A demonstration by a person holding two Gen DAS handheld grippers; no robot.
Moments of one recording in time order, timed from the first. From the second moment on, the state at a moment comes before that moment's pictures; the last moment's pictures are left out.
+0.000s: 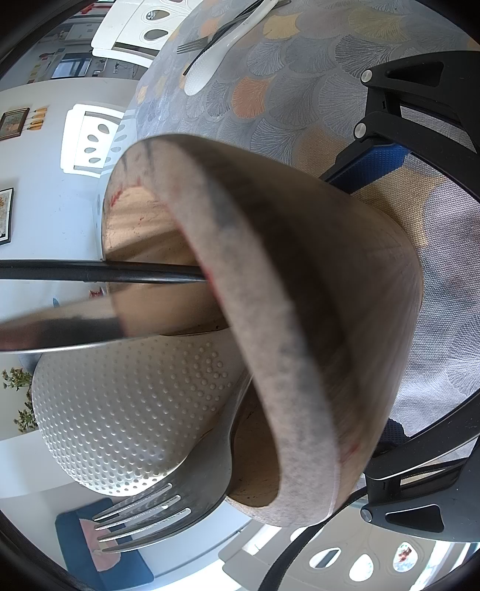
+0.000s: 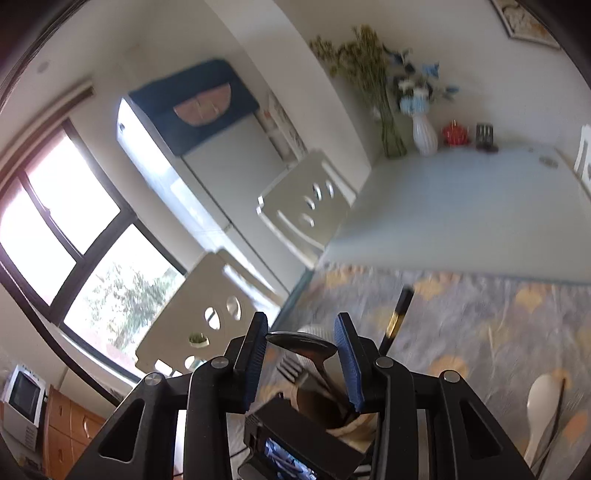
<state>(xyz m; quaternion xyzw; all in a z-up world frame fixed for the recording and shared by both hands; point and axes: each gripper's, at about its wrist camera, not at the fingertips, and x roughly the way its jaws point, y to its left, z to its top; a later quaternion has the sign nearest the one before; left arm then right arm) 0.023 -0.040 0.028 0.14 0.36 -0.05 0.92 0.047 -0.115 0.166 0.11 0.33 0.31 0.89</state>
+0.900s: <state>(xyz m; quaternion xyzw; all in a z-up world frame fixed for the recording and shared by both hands) 0.025 -0.049 0.024 0.15 0.36 -0.04 0.92 -0.066 -0.337 0.283 0.18 0.14 0.15 0.96</state>
